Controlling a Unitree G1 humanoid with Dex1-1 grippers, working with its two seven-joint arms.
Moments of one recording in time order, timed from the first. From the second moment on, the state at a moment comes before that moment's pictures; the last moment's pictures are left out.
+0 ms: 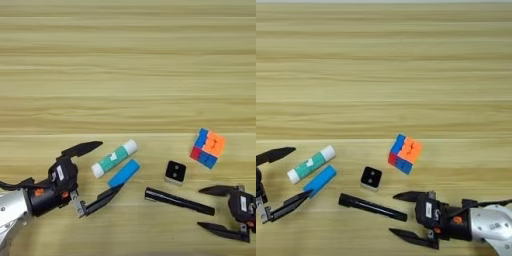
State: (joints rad) left arm 0.36 0.55 -0.06 -0.31 -0.33 -0.15 -0.88; right arm 0.32 -0.71 0.19 -0.18 0.11 -0.22 1.03
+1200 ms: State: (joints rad) left arm 0.36 0.53 -0.07 -0.32 -0.32 -0.15 -0.88; right arm 0.28 -0.71 0.22 -0.11 0.11 -0.28 1.03
